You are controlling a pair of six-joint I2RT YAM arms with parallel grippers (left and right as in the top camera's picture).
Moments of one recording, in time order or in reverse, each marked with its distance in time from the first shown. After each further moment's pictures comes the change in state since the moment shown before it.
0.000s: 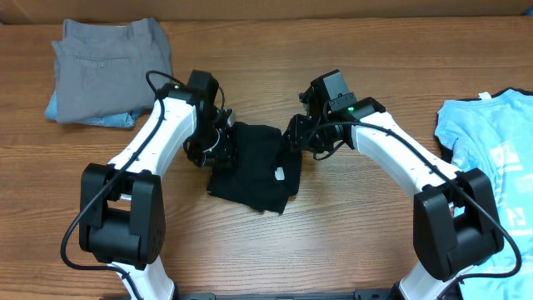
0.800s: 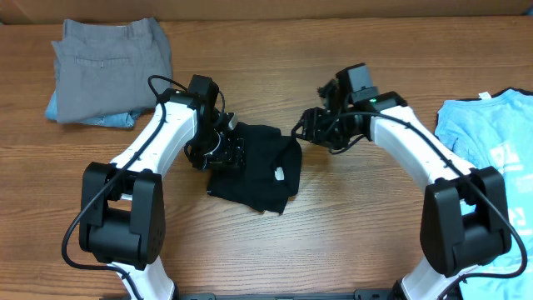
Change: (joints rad) left arm 0.000 0.000 -0.031 0.046 0.020 0.015; right arm -0.103 0.000 0.000 -0.024 -0.103 -0.082
